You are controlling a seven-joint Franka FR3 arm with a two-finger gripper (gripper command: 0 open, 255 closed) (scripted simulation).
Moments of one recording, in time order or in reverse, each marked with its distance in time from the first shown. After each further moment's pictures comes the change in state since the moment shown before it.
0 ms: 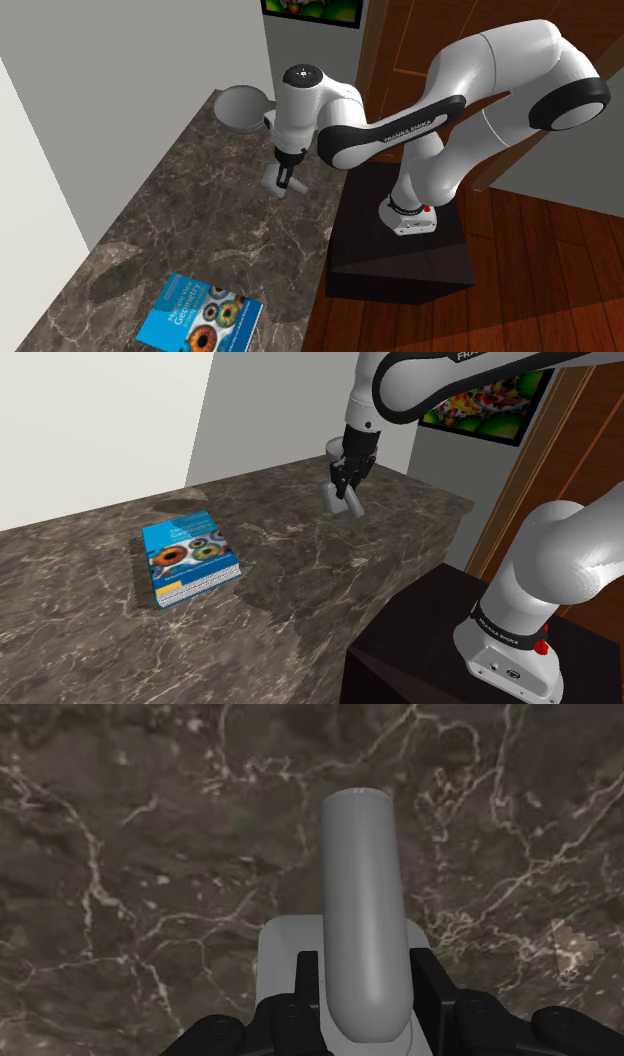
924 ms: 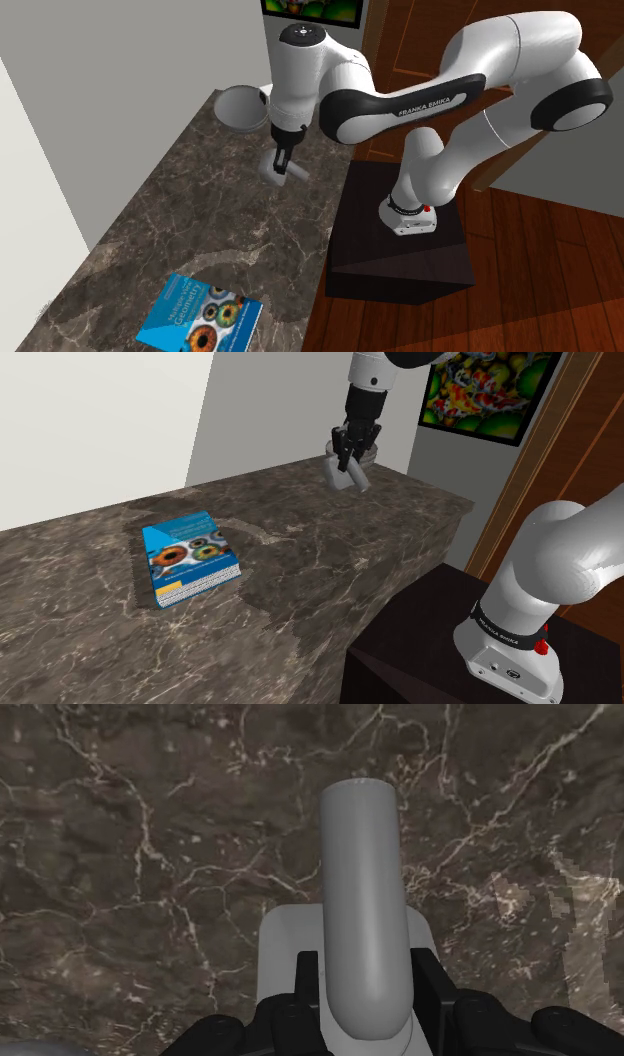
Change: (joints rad) arm -0.004 -0.022 -0.011 0.170 -0.009 -0.192 0.003
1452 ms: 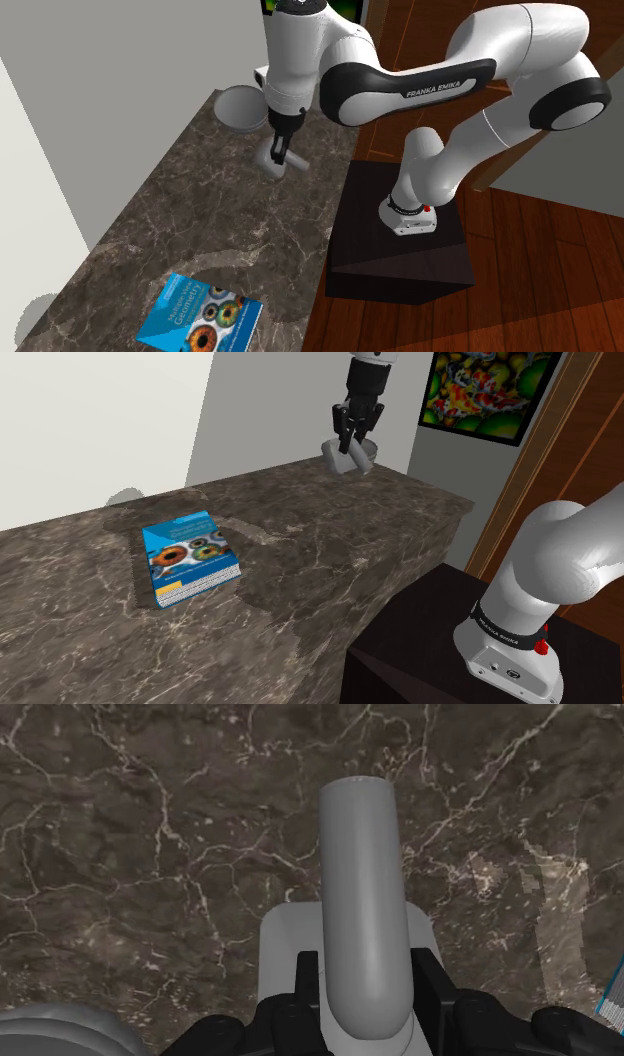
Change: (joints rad) arm -0.004 0.013 -0.006 0.118 -0.006 -0.104 0.001
